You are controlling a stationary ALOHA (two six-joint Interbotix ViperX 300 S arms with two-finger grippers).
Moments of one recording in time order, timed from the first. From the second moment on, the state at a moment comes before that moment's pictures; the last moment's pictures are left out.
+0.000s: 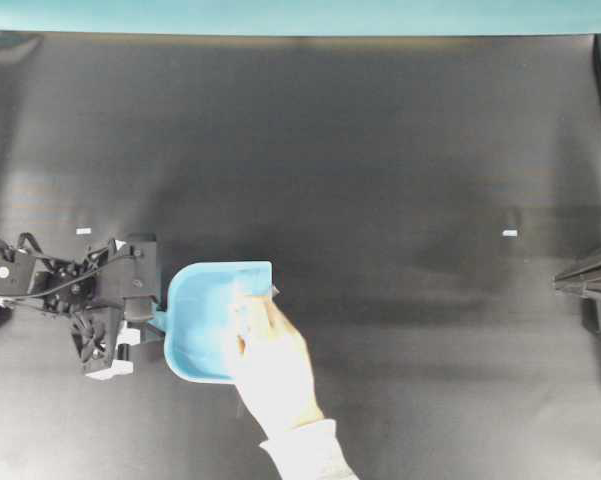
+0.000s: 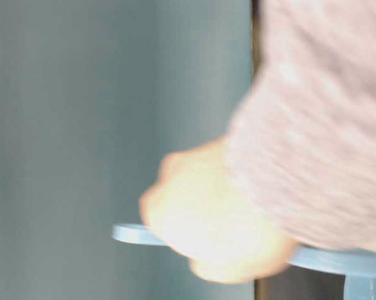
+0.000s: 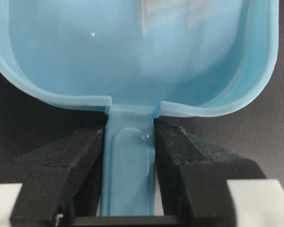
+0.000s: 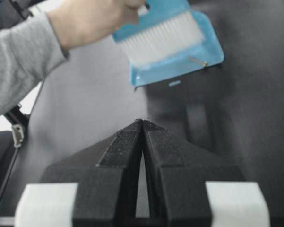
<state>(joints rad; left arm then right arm) -0.12 -0.12 1.06 0.04 -0.01 -0.27 0.18 -1.53 1.43 -0.01 0.26 0.40</state>
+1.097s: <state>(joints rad) -0.10 -0.11 1.12 0.04 -0.17 -0.28 0.18 -1.53 1.43 -0.01 0.26 0.40</state>
